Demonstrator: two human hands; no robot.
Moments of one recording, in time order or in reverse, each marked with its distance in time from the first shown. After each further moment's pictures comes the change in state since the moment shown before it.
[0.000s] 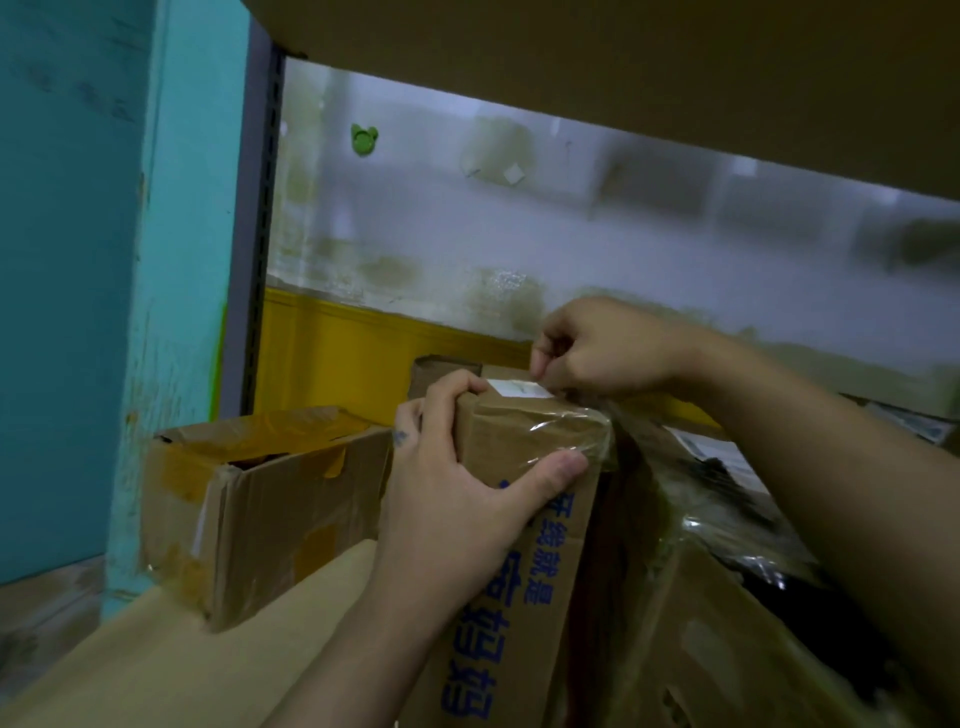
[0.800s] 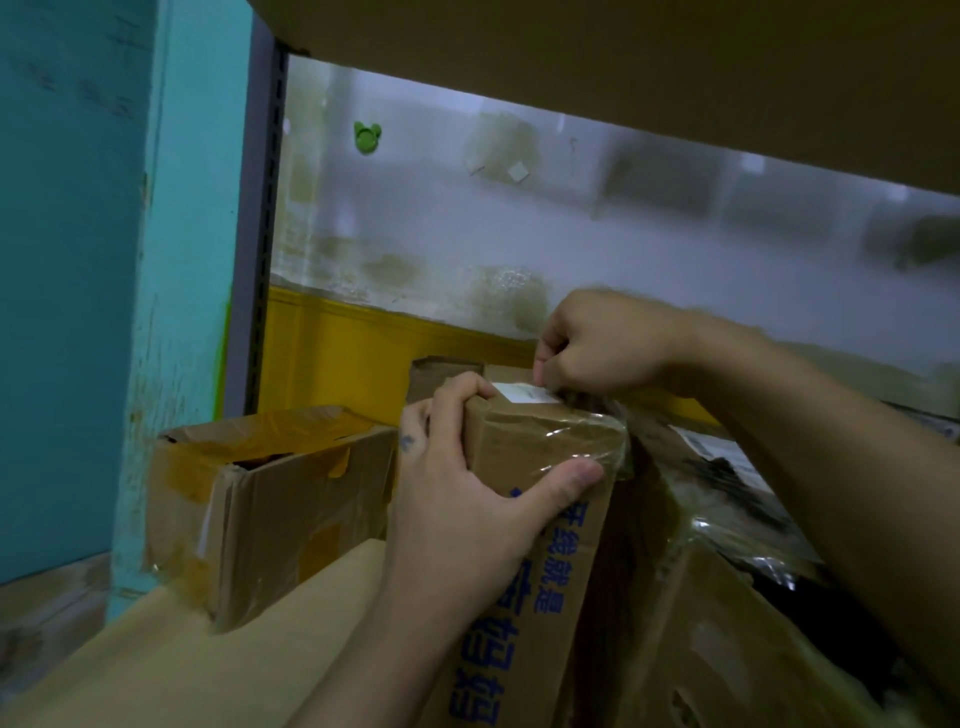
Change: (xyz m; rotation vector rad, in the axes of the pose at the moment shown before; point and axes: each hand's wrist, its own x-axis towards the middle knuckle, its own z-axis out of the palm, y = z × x) left_hand -0.004 -0.001 0.002 0.016 0.030 0.018; right_hand 0.003 -0.011 -0.005 -0.054 -0.038 0.011
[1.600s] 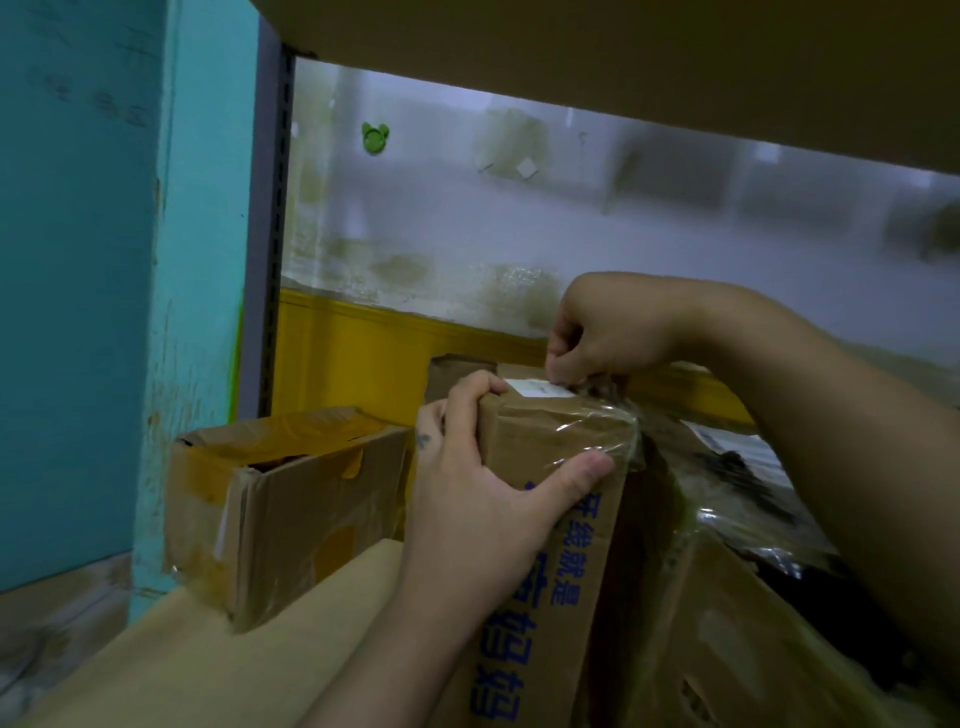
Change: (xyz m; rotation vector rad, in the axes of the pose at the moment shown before) left_hand 0.004 -0.004 0.002 -0.010 -0.023 -0.014; right_hand 0.015 0.009 -0.008 -0.009 -0.096 -0.025
